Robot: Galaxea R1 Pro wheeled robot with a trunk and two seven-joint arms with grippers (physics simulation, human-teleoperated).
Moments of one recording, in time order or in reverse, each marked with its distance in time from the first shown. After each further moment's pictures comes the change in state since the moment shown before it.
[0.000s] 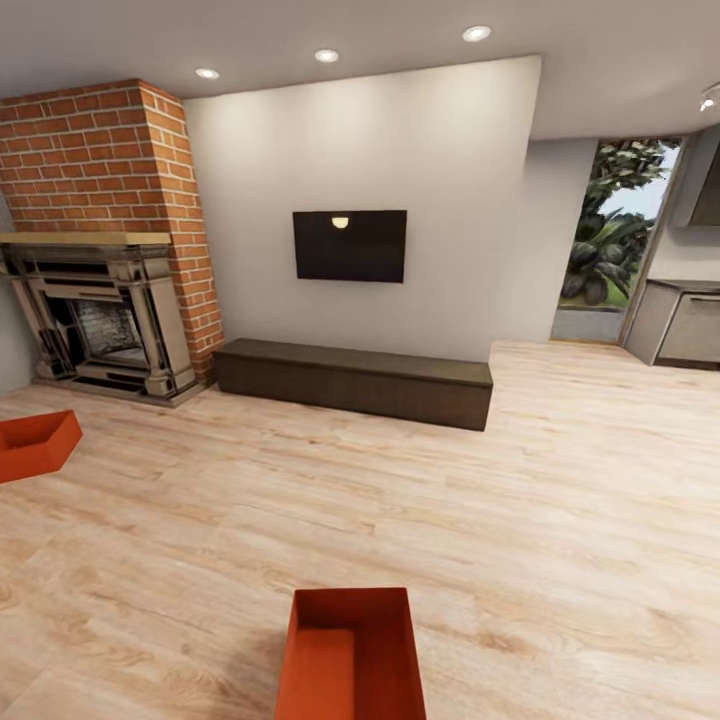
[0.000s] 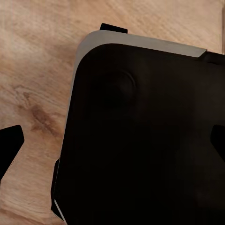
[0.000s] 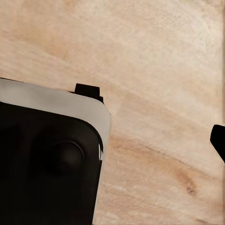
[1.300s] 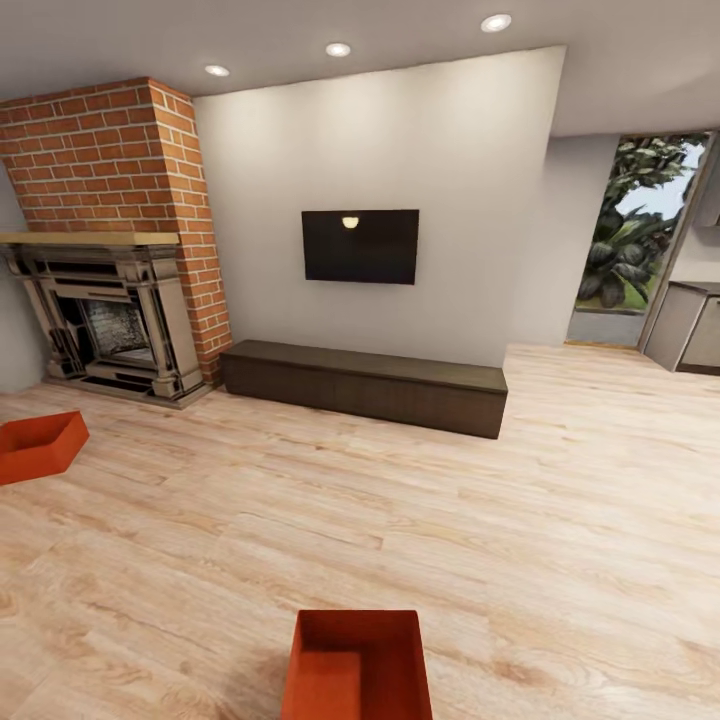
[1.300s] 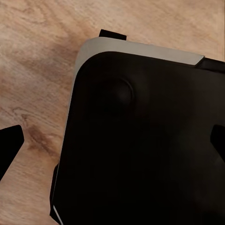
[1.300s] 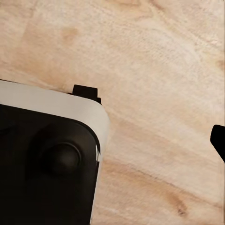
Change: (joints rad) left arm 0.000 0.000 0.002 -0.014 -0.001 -0.001 0.000; right arm 0.000 -0.003 0.000 0.000 0.001 -0.006 -0.003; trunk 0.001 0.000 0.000
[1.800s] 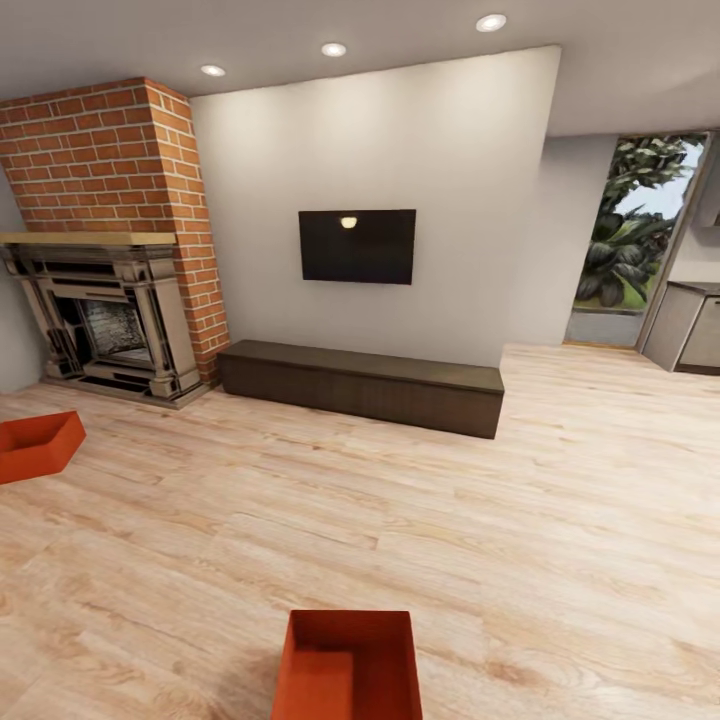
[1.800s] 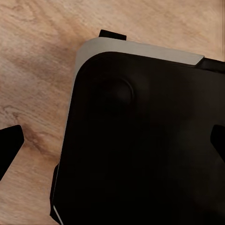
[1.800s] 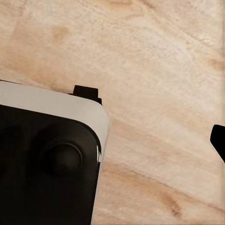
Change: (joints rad) left arm 0.000 0.000 -0.001 0.000 -0.001 0.000 0.000; right arm 0.000 0.001 -0.002 0.000 0.000 -0.001 0.000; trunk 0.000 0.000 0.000
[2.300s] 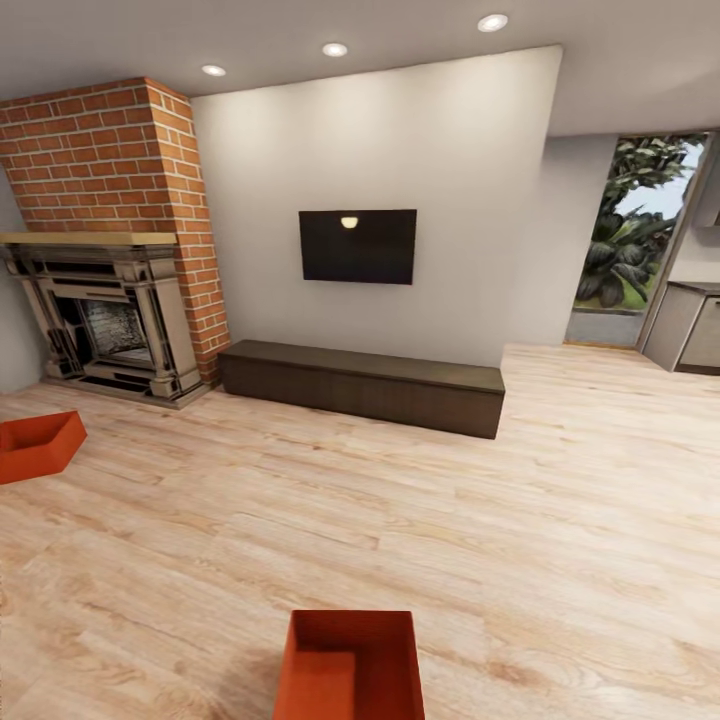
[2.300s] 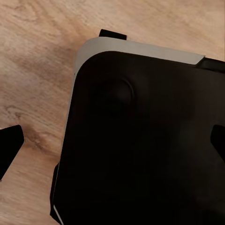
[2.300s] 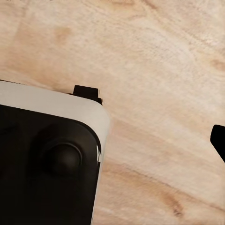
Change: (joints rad) left arm 0.000 0.000 0.000 0.001 0.001 0.000 0.000; right arm 0.000 0.000 0.000 0.000 0.000 0.000 0.000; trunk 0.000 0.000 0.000
